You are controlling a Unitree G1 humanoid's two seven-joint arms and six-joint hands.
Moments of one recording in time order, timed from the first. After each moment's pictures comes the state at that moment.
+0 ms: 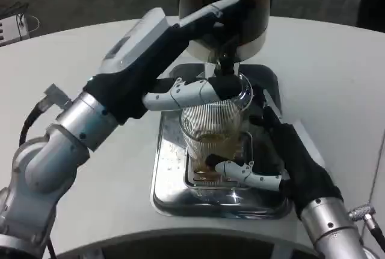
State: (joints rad) left arm -0.74 0.46 -0.03 0.23 0.20 -0.55 -0.29; right arm -0.34 -0.09 0.13 -0.15 -0.34 0.19 0.01
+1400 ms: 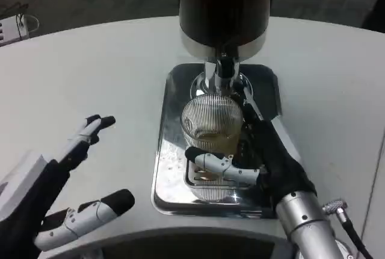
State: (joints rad) left arm 0.11 0.50 0.25 -0.33 0.26 -0.29 -0.22; right arm -0.42 -0.02 0.16 0.00 -0.30 0.13 -0.04
